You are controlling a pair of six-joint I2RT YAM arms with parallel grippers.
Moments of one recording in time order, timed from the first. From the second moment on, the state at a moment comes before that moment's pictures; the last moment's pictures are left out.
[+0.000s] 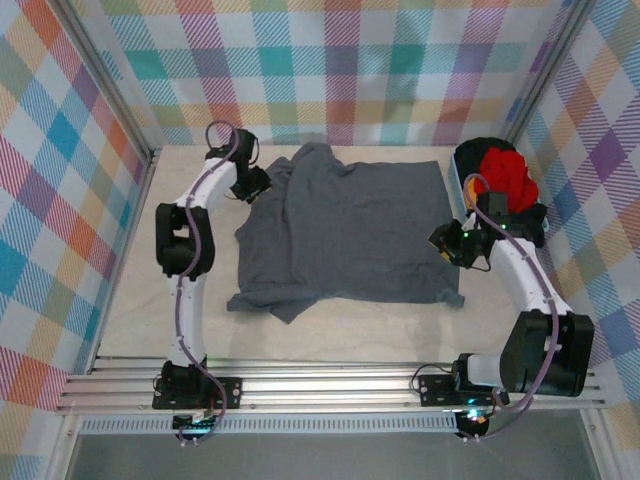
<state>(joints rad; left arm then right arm) -0.15 2.35 2.08 -0.88 0.11 -0.80 -0.06 1.33 0.95 -0.70 -0.40 0.64</state>
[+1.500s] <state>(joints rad) 0.02 1.33 0.85 -0.90 0.15 -0.95 0.22 1.19 0.74 -0.77 -0.19 0.95</state>
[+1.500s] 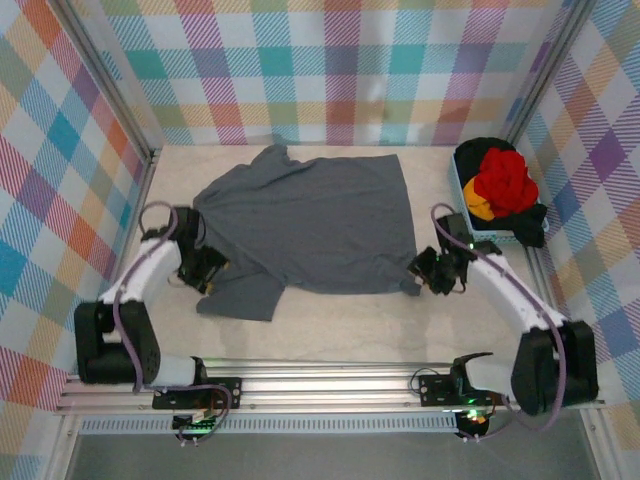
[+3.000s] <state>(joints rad) 0.18 1.55 0.84 -0.69 0.16 -0.82 0.19 1.16 0.65 -0.65 -0.18 1.30</state>
